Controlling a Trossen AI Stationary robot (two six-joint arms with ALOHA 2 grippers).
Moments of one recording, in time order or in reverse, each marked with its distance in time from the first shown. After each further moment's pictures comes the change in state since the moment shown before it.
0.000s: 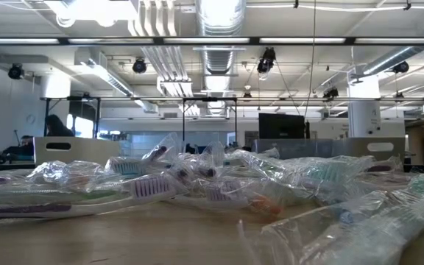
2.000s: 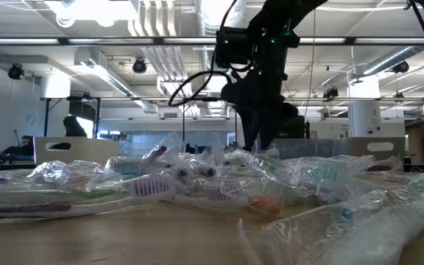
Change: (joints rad) left arm 0.000 0.000 0.000 -0.003 0.000 -0.007; right arm -0.186 0.863 0.232 -0.924 -0.352 0.570
